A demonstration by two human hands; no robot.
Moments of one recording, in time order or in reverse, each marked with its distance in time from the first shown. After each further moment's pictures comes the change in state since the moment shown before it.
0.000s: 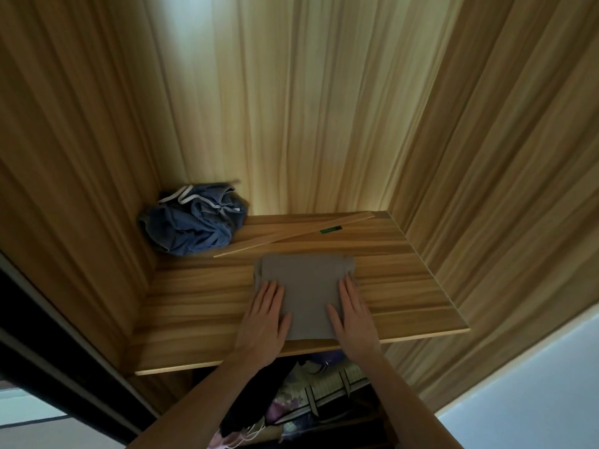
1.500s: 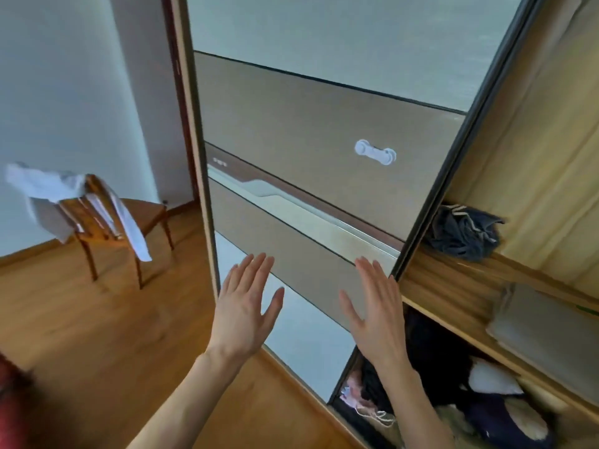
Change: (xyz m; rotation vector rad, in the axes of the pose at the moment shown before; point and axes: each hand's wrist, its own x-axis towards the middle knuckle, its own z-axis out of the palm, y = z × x) left_hand -0.546 -0.089 -0.284 0.173 0.676 -0.710; right_hand -0.279 -0.445 -0.011 0.333 -0.083 -0.799
